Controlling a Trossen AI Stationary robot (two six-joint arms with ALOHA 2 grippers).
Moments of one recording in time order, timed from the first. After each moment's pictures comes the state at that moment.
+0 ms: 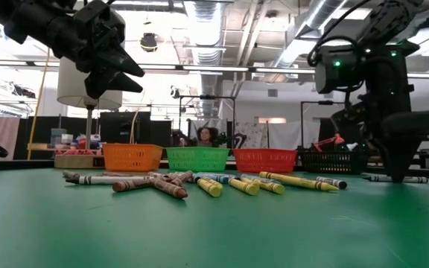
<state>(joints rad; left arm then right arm) 0.07 0.86 0.44 0.06 -0.11 -0.43 -0.07 1.44 0.67 -0.81 0.03 0.26</state>
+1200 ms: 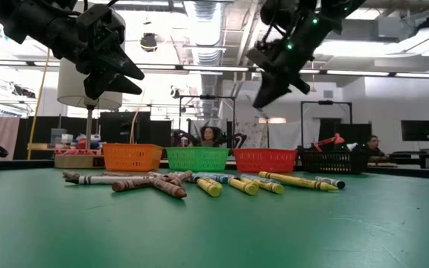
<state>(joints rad) 0.07 0.86 0.44 0.06 -0.14 -0.43 -0.26 1.44 1.07 -0.42 0.28 0.46</state>
